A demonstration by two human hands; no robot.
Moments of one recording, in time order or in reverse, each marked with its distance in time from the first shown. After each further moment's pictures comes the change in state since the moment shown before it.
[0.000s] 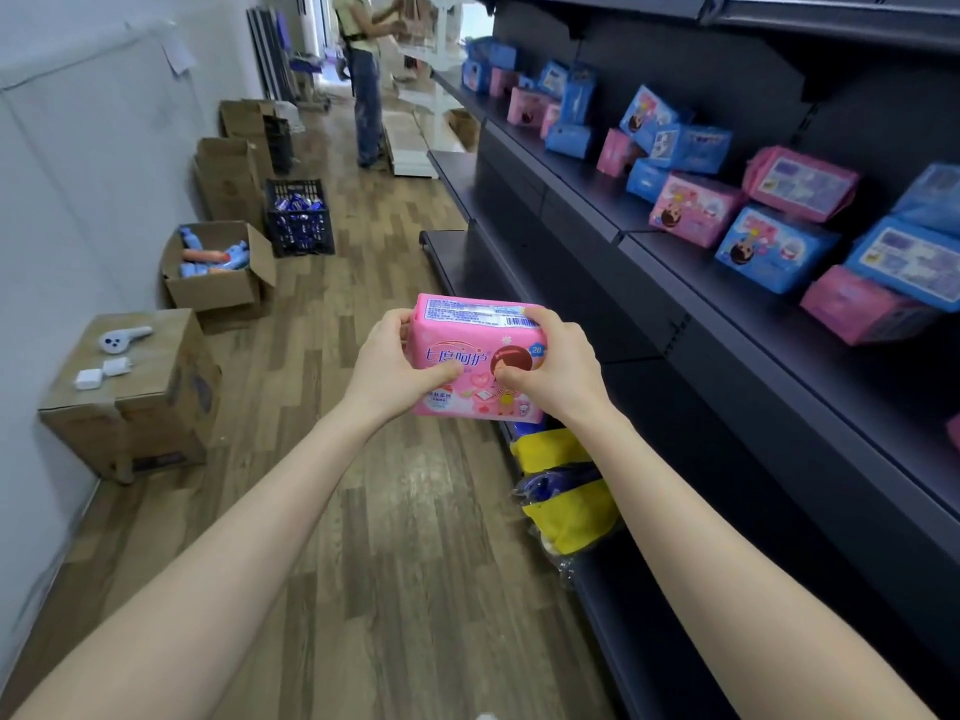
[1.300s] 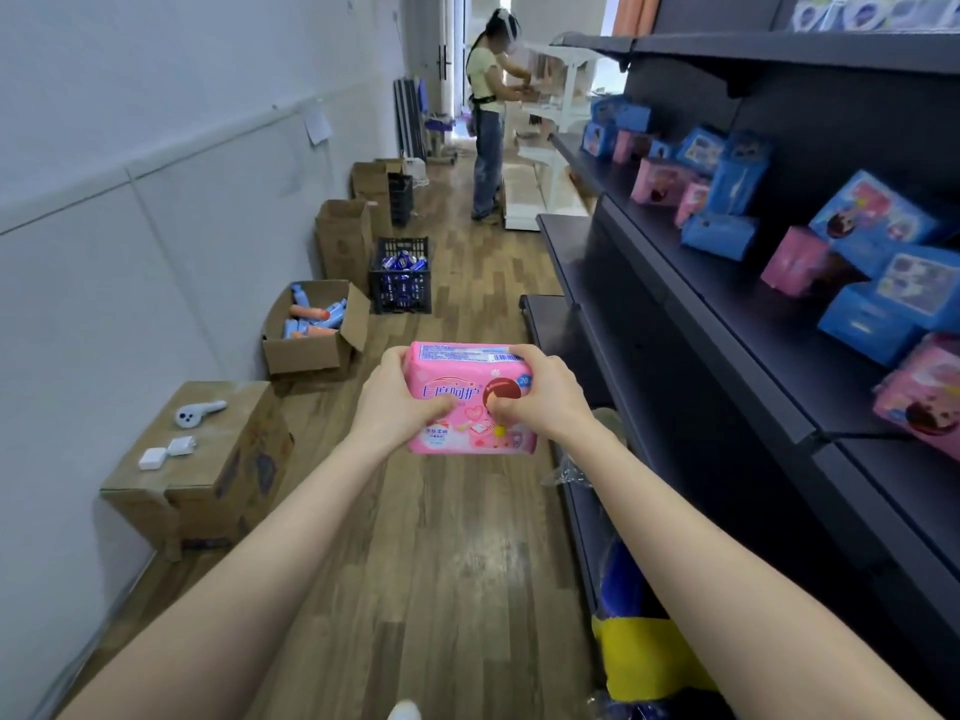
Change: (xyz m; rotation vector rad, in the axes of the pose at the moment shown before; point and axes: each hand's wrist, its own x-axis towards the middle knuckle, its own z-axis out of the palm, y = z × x) left_hand 0.333 -0.075 0.003 0.186 0.220 -0.264; right_hand 0.397 0.006 0.089 0.043 -0.294 -0.132
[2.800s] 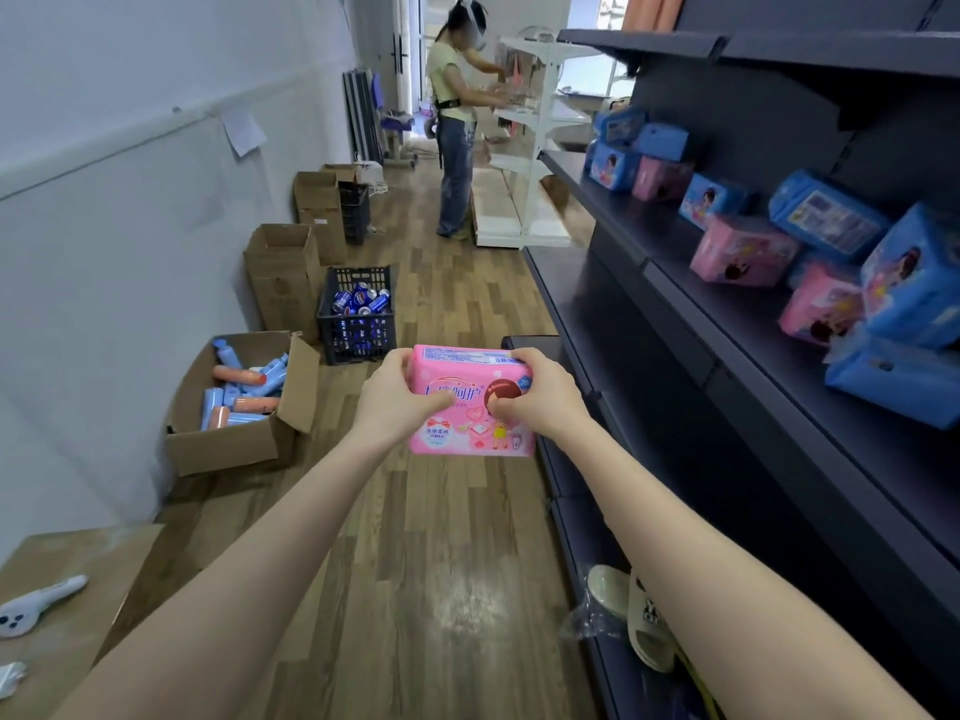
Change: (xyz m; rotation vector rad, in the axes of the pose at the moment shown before) left_hand 0.489 -0.029 0.074 -0.117 -0.129 -0.026; right_hand 0.486 0.020 0.016 0.024 0.053 0.098
